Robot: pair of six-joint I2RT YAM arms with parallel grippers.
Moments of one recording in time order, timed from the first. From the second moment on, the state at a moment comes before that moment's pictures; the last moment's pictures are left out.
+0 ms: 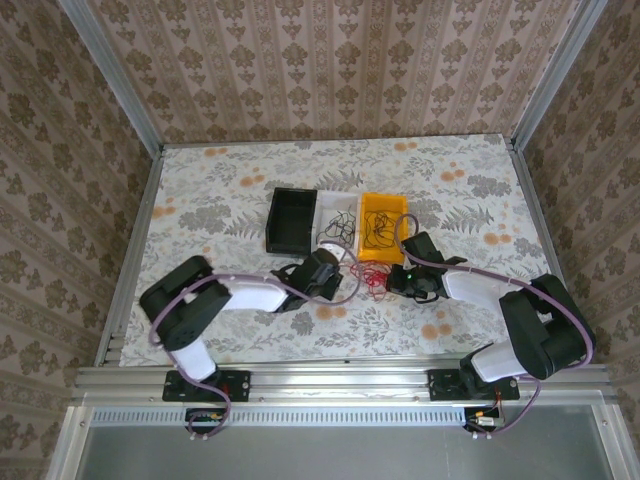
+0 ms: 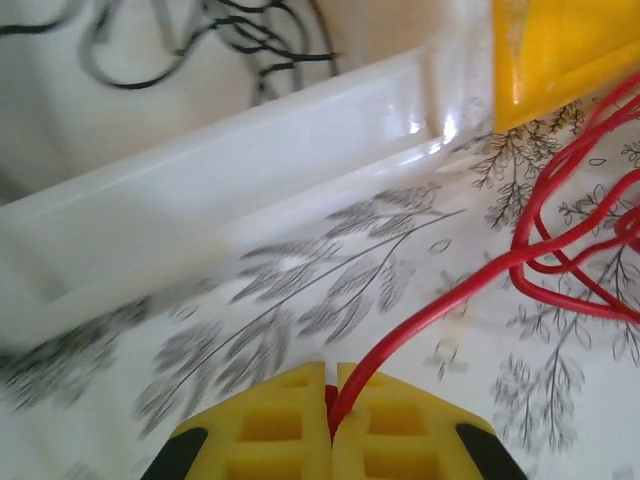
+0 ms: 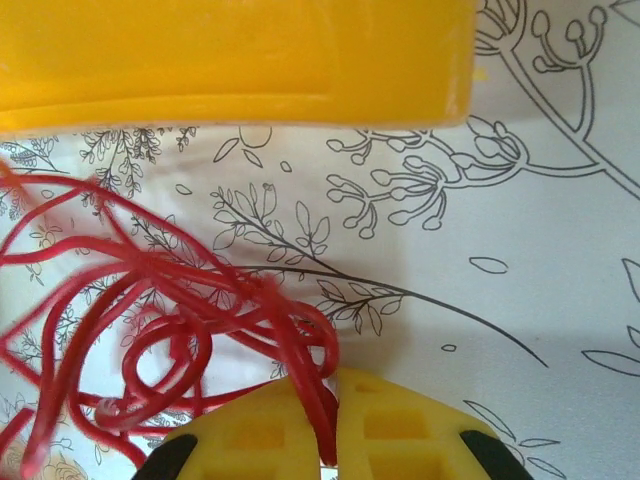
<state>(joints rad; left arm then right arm) -0.97 1.66 0.70 0.16 -0.25 -0.29 0.40 1.43 0.58 -0.26 -0.19 0.66</state>
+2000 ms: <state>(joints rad) -0.20 0.79 0.70 -0.55 -0.20 -0.54 0.35 1.10 0.45 -0.40 0.11 0.88</state>
